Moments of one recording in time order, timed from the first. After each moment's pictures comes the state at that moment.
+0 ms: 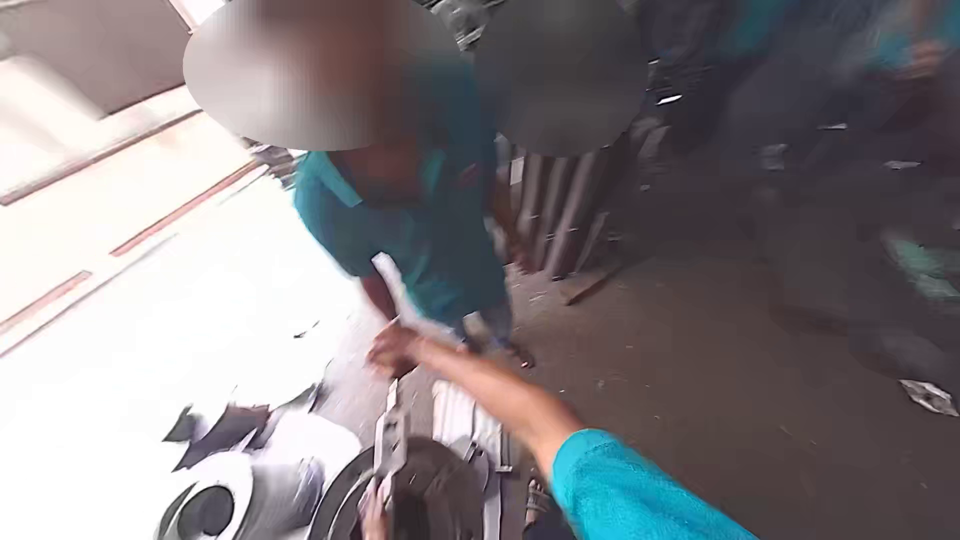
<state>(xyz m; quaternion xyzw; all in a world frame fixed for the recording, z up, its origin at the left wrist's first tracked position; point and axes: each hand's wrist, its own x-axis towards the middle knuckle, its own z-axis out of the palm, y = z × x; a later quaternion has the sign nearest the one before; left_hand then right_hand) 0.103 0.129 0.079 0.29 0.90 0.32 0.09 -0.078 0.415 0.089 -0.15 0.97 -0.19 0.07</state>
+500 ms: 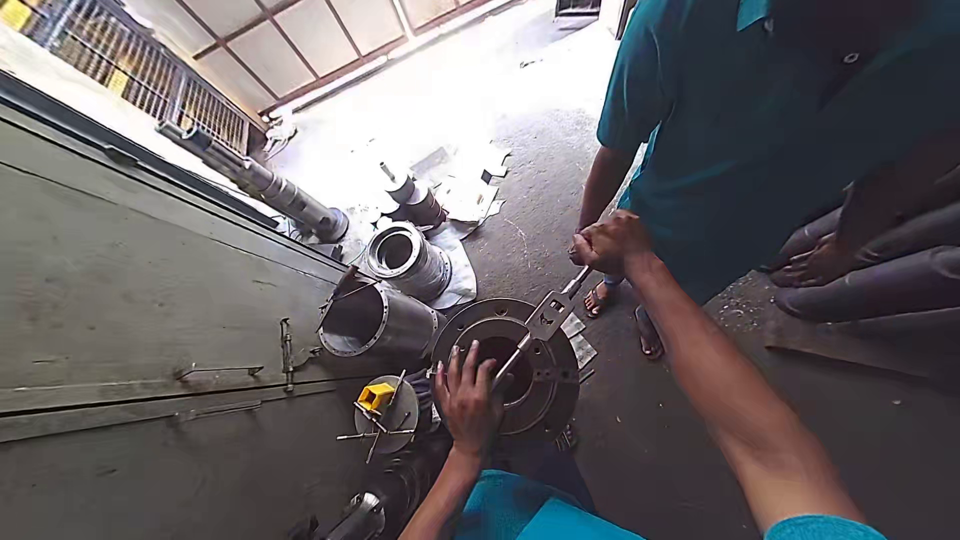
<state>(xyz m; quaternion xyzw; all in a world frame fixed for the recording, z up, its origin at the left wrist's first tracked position) 0.128 0.131 0.049 0.06 0.98 0.08 -0.16 -0.099 0.434 0.077 -0.18 0.98 -0.08 -0.02</state>
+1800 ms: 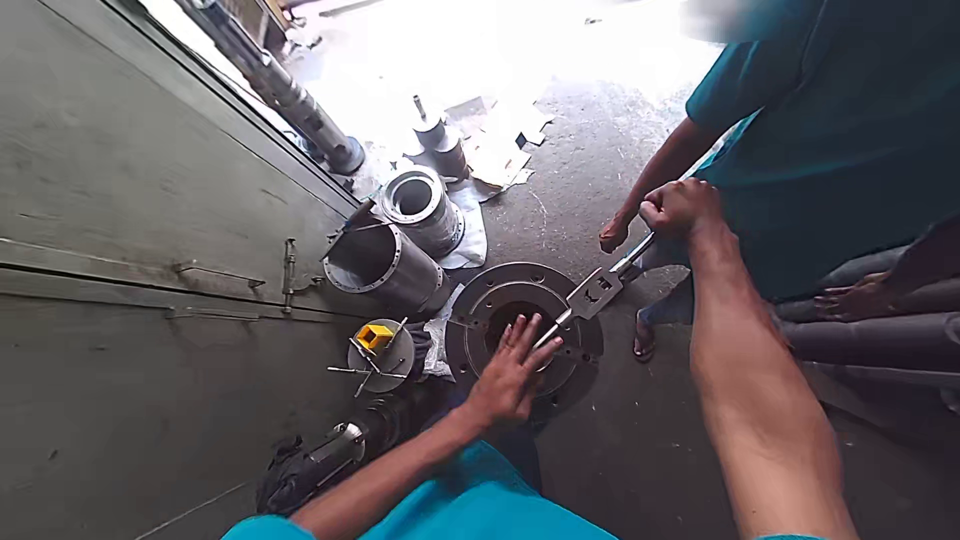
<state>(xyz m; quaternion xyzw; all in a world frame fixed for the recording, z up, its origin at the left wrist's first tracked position) 0.149 0.127 0.052 0.24 0.88 0.40 -0.02 -0.125 0.429 0.095 -0.12 0.98 -0.11 0.08</state>
